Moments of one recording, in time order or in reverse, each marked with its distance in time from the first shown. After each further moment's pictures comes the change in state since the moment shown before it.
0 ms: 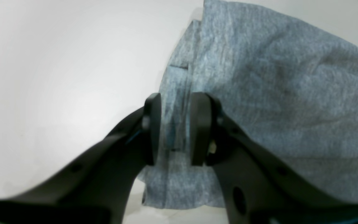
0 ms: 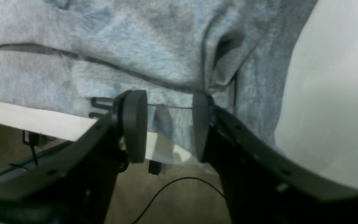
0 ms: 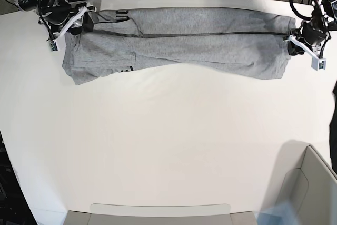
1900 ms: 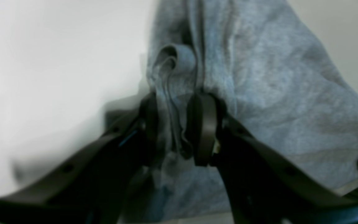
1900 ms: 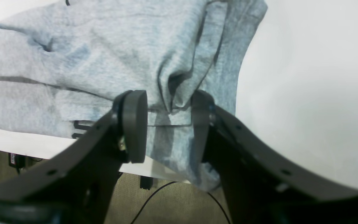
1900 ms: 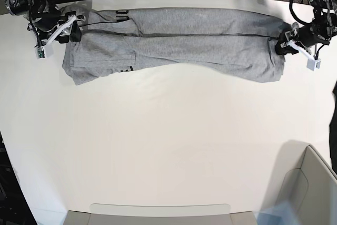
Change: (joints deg) left arm -5.6 -4.1 8.5 -18.8 -20.0 -0.2 0.8; right arm 1.7 0.3 5.0 -0.1 0.0 0.0 -0.2
